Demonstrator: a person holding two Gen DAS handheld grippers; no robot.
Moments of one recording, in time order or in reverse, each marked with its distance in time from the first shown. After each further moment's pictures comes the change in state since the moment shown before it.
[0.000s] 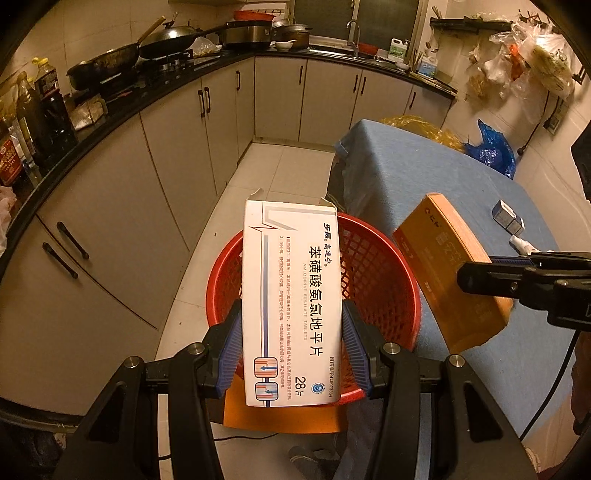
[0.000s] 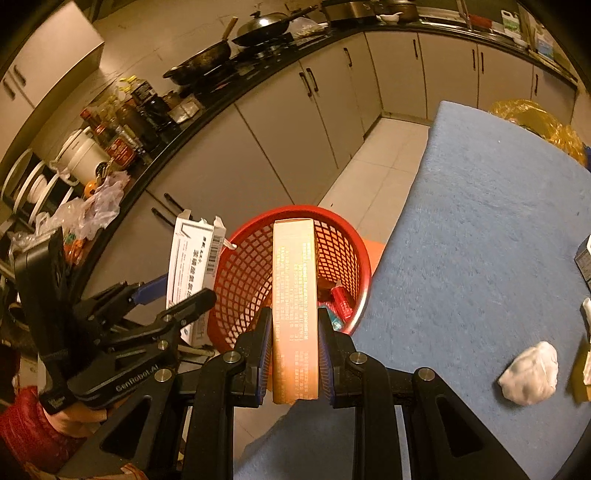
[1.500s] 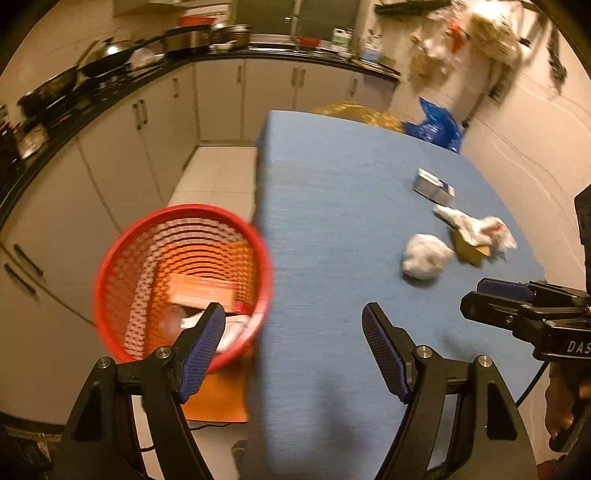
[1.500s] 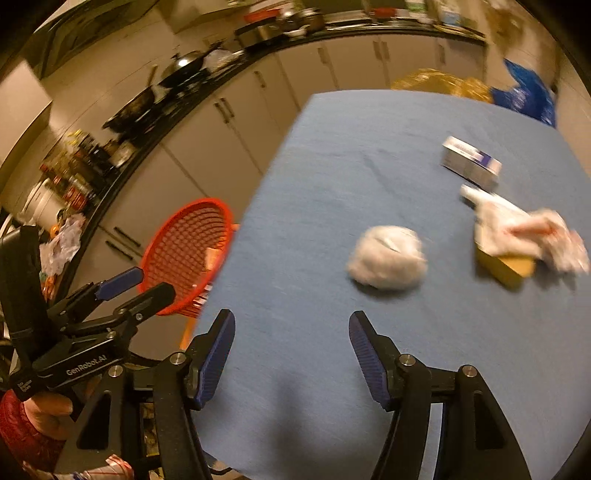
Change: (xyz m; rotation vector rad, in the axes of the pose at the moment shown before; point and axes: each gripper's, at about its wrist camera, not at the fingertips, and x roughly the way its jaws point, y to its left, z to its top) left arm -0.015 -0.134 -0.020 0.123 0.015 -0.145; right arm -0.110 -0.111 -0.116 0.242 -0.111 -0.173
